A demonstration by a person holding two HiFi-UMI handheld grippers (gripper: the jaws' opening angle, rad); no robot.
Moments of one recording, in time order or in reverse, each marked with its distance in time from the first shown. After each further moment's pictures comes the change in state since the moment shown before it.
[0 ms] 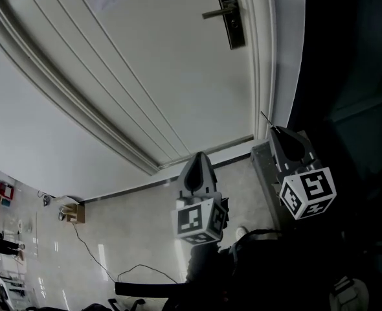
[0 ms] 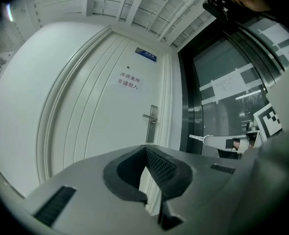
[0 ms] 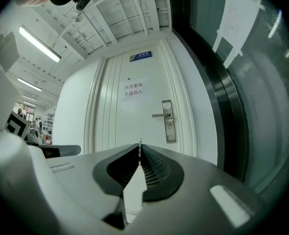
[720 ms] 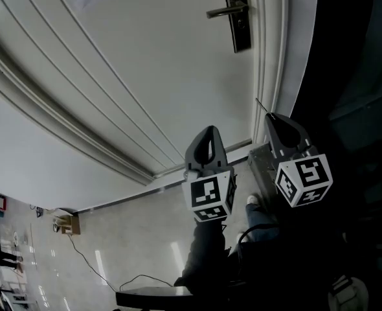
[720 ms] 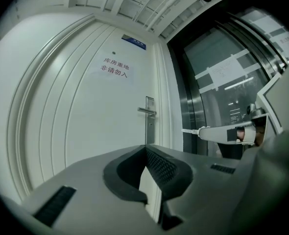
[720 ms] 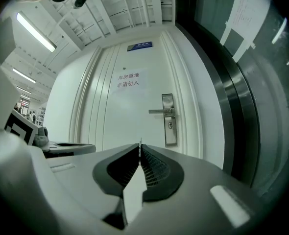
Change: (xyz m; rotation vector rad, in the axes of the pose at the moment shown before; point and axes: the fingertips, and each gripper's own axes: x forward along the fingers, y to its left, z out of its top) left arm 0.152 0.024 -0.003 0.128 0.005 -0.118; right arm 0.123 -0.019 -0.008 -0.040 0.009 -0.065
